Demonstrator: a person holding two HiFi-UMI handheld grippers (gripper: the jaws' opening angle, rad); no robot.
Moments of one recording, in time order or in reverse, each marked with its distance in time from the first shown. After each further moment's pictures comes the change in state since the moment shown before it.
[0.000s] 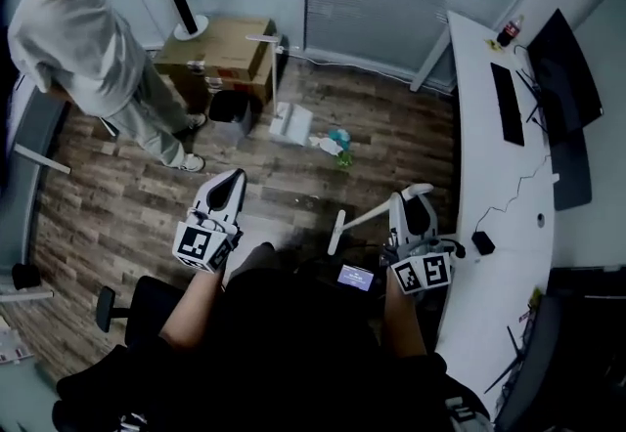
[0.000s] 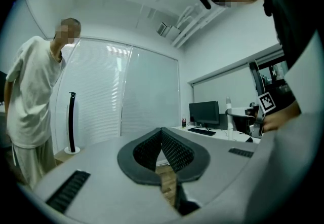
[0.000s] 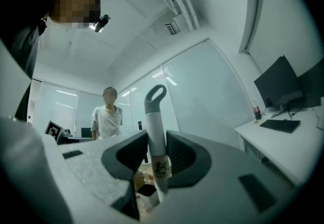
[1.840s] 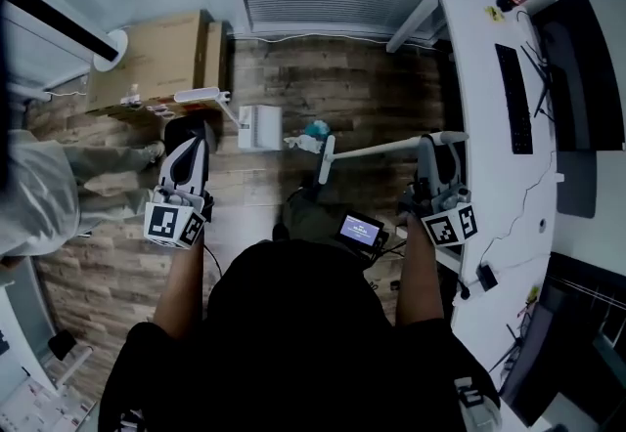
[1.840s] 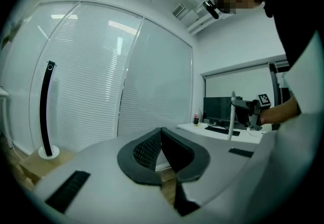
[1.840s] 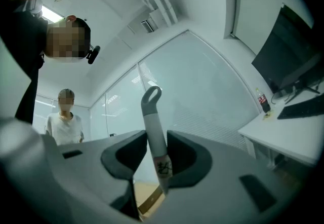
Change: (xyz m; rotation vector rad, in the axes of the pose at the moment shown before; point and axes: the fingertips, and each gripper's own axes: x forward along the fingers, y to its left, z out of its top) left arm 0.375 0.238 -0.048 -0.069 0.104 -0.102; right arm 0.321 -0.241 -0.006 0.118 -0.091 -0.140
